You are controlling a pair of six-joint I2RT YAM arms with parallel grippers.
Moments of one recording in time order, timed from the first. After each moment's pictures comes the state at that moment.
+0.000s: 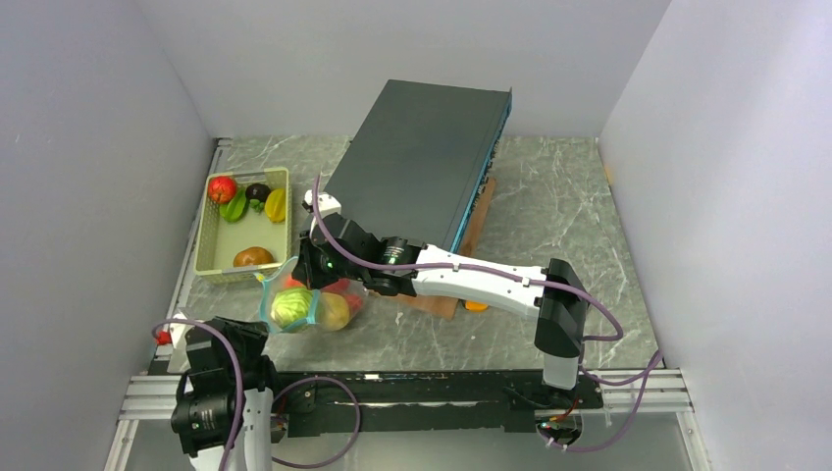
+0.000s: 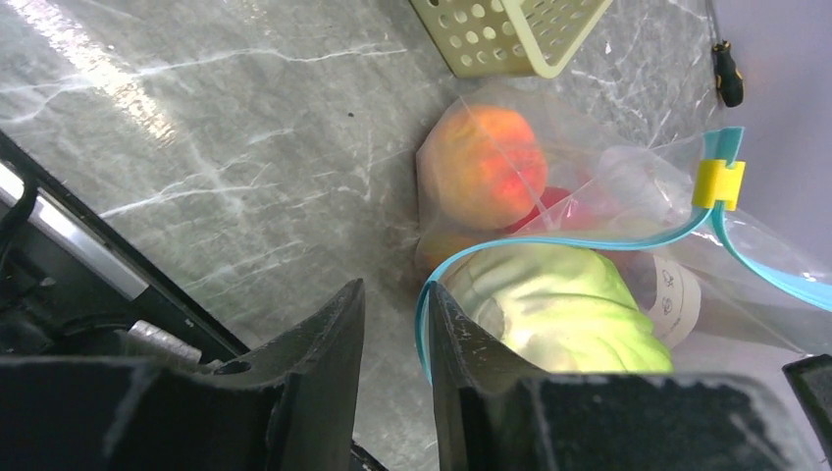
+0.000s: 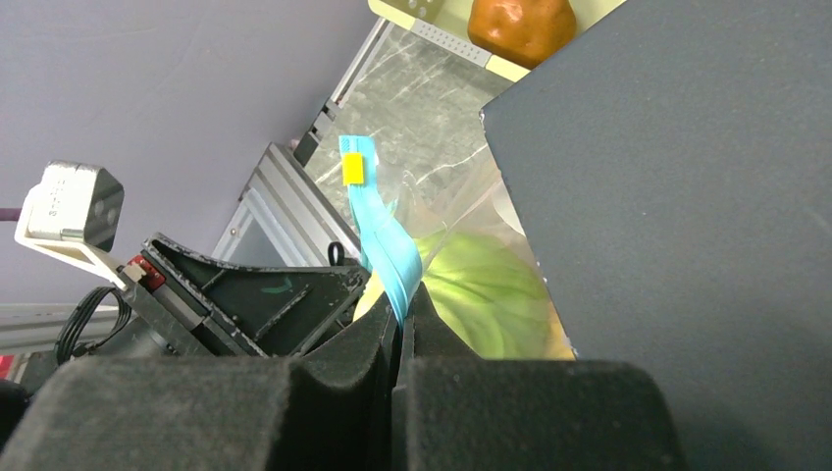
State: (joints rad) left arm 0.21 0.01 0.66 -1.31 -0.06 -0.95; right arm 1.22 1.85 1.68 -0.31 0.09 0.73
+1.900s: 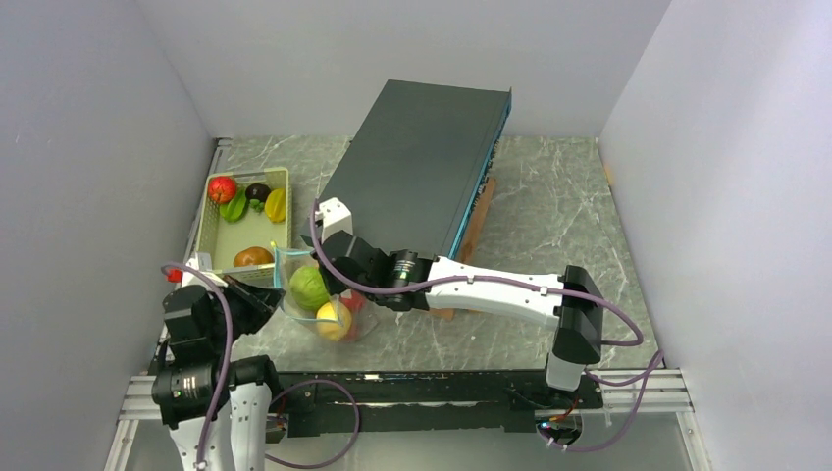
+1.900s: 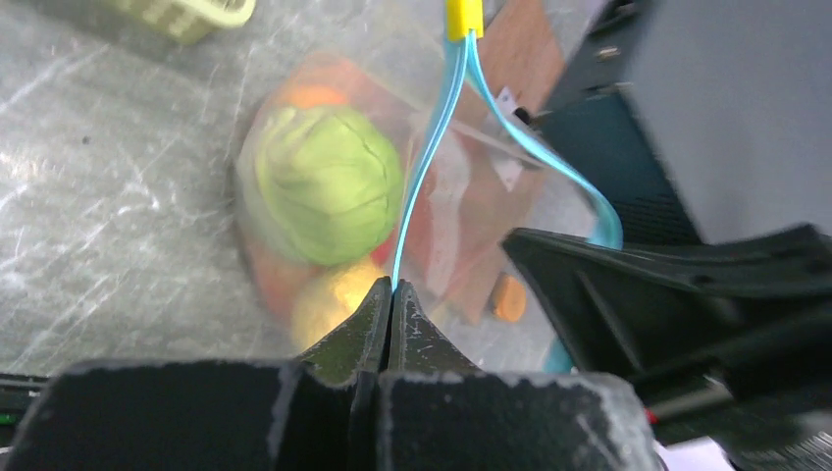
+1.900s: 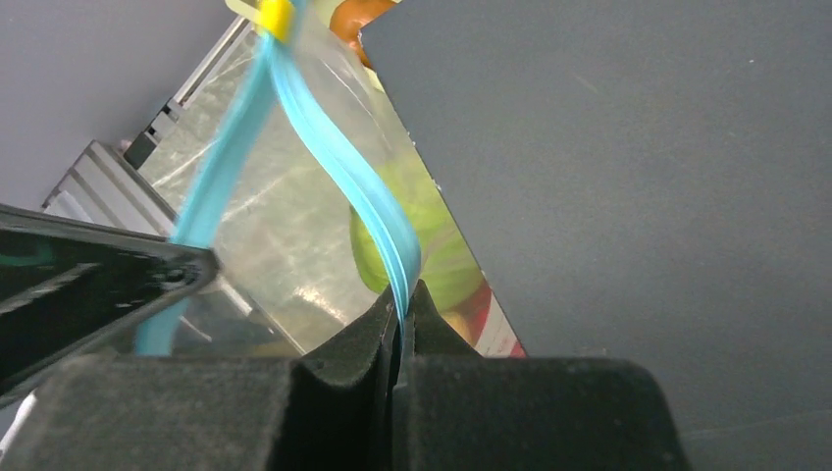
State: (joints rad) left arm 0.21 0.28 0.80 -1.06 0.36 -0.76; right arm 1.28 1.76 1.59 -0.37 0.38 0.50
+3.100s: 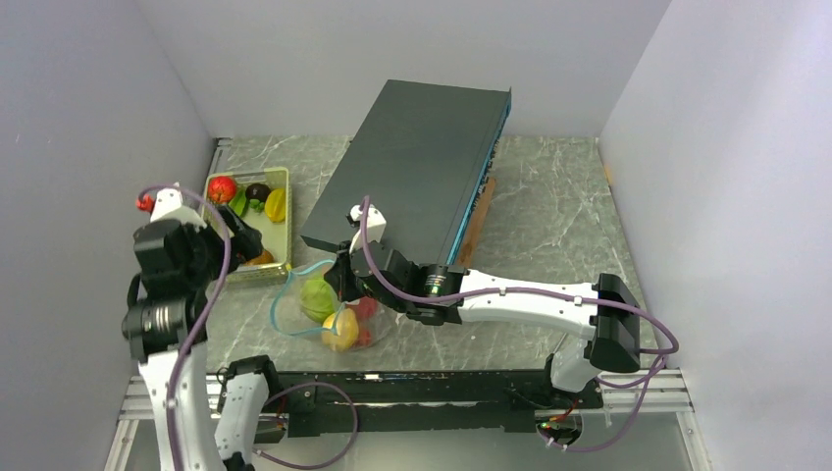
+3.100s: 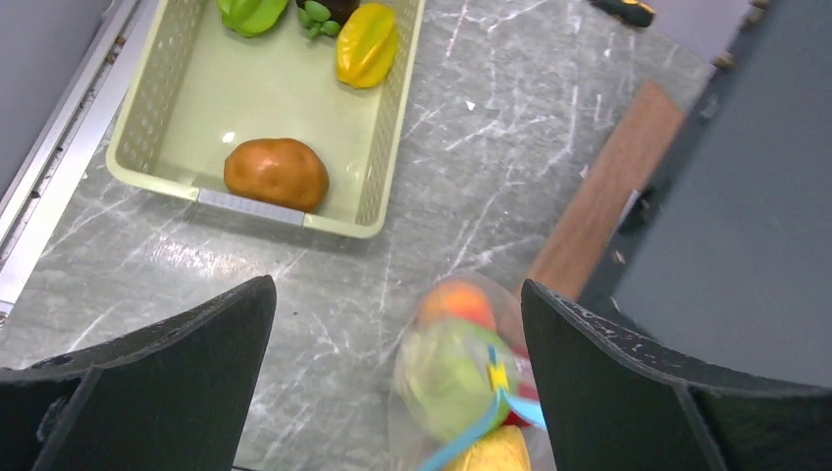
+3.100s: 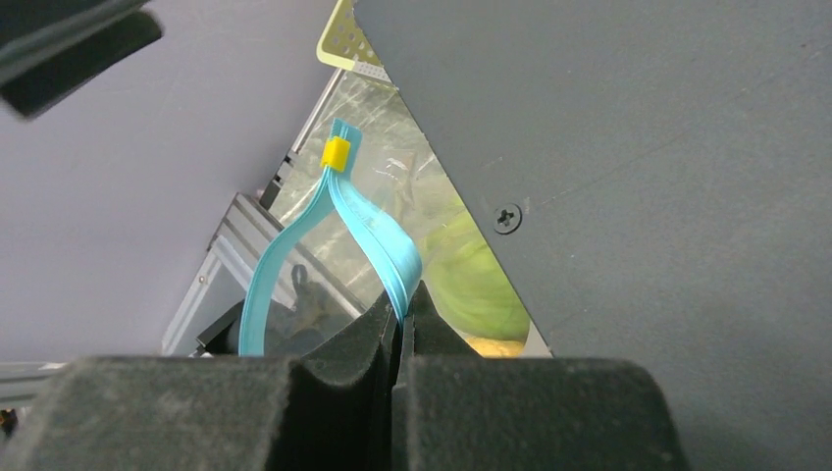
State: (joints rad) left arm 0.21 0.63 1.16 -0.98 0.11 -0.36; right arm 1.29 1.57 1.33 -0.16 0.37 0.75
